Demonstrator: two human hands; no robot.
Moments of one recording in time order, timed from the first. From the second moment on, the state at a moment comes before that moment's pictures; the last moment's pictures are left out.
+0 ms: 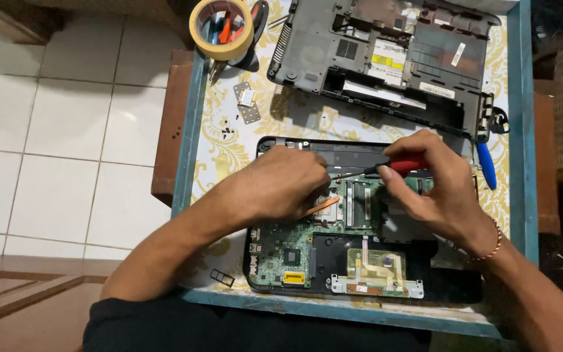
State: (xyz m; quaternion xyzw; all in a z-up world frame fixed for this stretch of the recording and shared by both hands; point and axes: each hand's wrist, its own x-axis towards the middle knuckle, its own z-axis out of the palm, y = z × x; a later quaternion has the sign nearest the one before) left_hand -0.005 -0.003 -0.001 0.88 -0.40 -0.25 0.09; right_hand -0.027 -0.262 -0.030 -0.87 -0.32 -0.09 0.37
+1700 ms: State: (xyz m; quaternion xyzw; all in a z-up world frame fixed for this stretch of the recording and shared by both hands) left_hand -0.065 -0.028 -0.013 0.88 -0.40 -0.11 -0.24; right_hand -0.017 -0.269 -0.041 -0.84 -0.37 -0.08 0.39
